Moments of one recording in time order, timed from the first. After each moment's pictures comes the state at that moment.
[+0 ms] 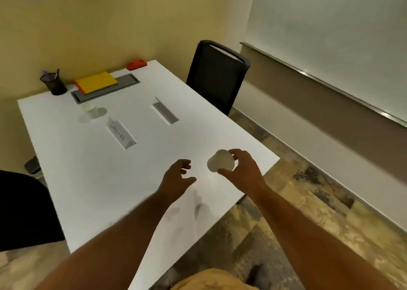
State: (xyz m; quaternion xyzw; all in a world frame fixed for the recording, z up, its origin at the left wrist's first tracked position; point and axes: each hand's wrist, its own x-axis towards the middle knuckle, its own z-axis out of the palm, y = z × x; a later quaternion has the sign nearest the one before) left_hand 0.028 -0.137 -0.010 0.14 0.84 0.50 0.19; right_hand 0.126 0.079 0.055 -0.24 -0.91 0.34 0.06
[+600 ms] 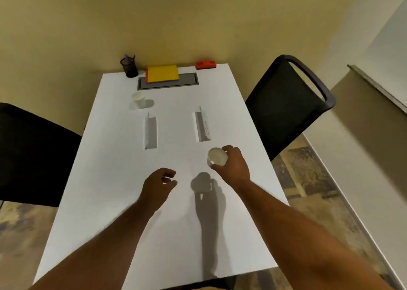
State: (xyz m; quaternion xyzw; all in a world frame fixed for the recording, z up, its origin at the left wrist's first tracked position) left_hand -0.063 -0.055 -0.012 -0.19 0.85 0.49 0.04; right_hand -0.157 0.190 -0.009 -0.02 -0.93 0.36 -0.05
